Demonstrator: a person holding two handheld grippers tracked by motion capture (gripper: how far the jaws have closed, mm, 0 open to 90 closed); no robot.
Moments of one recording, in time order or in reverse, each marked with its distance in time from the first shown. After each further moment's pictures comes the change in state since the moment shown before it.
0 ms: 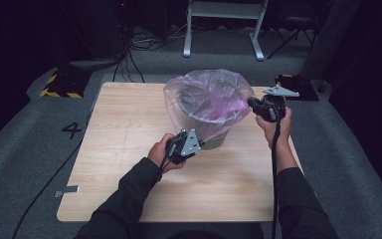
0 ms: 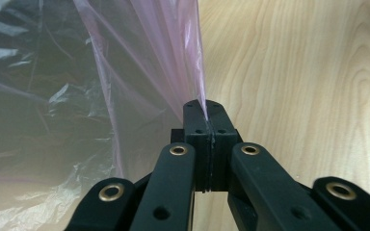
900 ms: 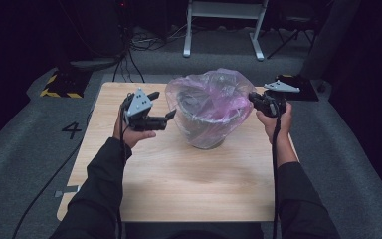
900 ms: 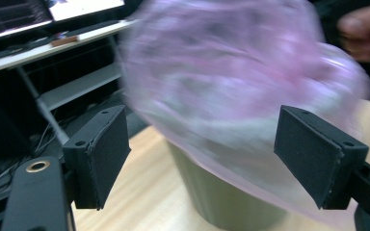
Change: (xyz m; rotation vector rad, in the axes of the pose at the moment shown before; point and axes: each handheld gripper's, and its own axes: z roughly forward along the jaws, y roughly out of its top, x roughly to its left) left arm 0.115 -0.004 -0.084 -0.247 0.209 -0.367; right arm -0.008 0.010 0.006 -0.029 -0.006 -0.003
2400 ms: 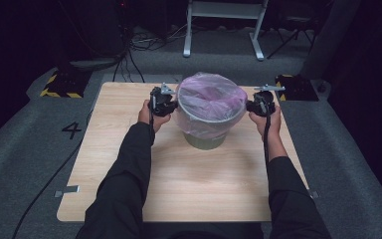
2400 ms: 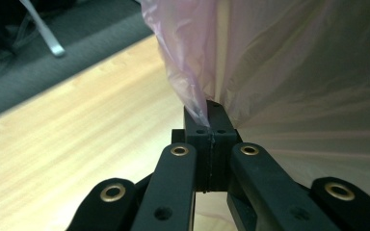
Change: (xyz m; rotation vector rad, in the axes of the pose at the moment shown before) left arm 0.031 -0.059 0.121 0.383 0.022 -0.111; right arm -0.014 -0.029 0.059 0.193 0.031 0.084
